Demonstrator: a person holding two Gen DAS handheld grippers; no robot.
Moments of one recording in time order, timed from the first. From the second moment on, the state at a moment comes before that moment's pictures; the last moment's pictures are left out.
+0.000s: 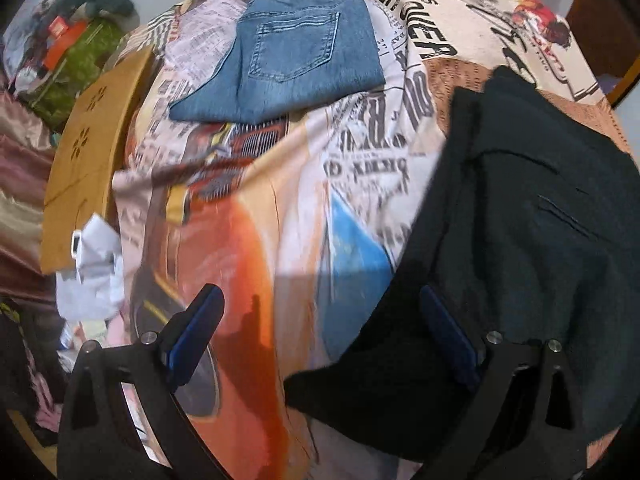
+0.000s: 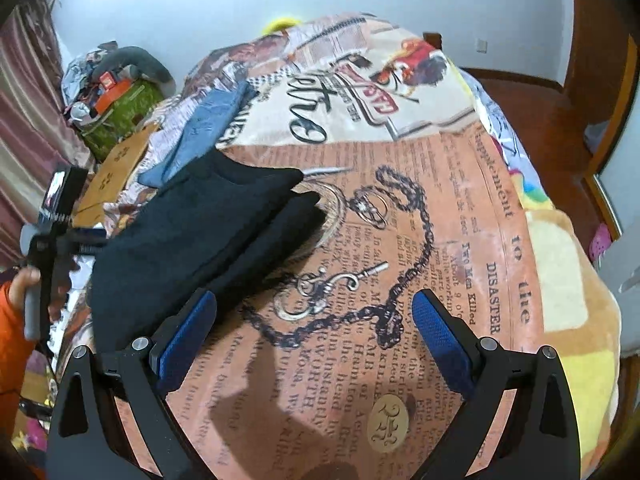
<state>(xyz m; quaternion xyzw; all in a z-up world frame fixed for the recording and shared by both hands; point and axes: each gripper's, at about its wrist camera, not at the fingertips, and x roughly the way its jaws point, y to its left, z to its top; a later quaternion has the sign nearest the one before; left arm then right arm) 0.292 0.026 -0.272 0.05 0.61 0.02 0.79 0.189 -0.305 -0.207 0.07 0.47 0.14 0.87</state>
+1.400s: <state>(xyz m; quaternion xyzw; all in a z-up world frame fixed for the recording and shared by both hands) 0.226 0.011 -0.231 0.05 0.53 -0.04 0.84 0.164 -0.259 -0.223 0.05 0.48 0.22 0.85</state>
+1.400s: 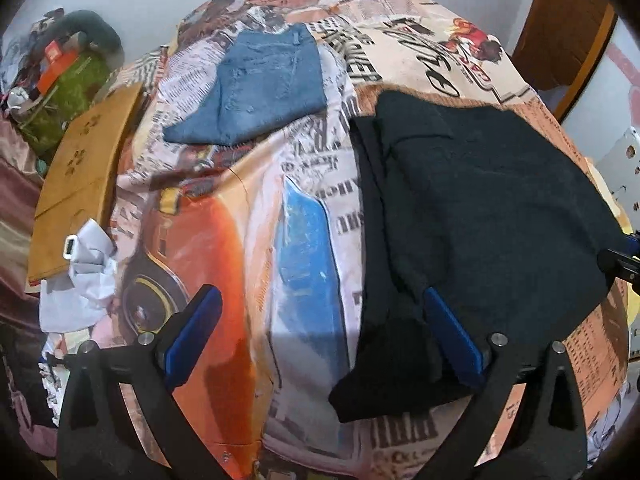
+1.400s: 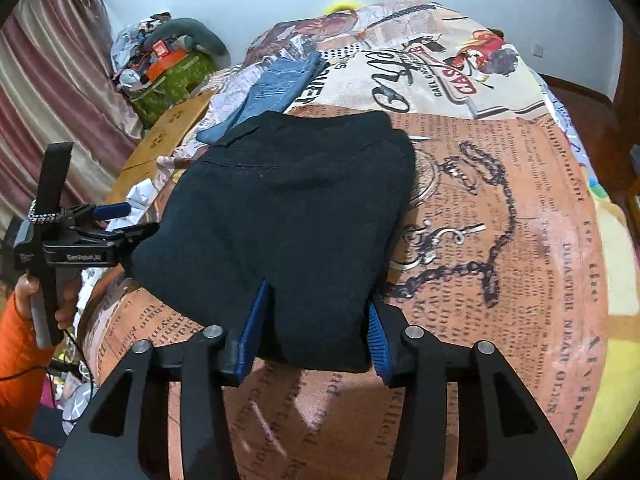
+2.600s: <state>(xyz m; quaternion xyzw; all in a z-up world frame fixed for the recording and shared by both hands) 0.360 -0.065 -0.251 0.12 0.52 -0.11 0.84 0.320 -0.251 -0.248 0.00 0.51 0.23 0.83</state>
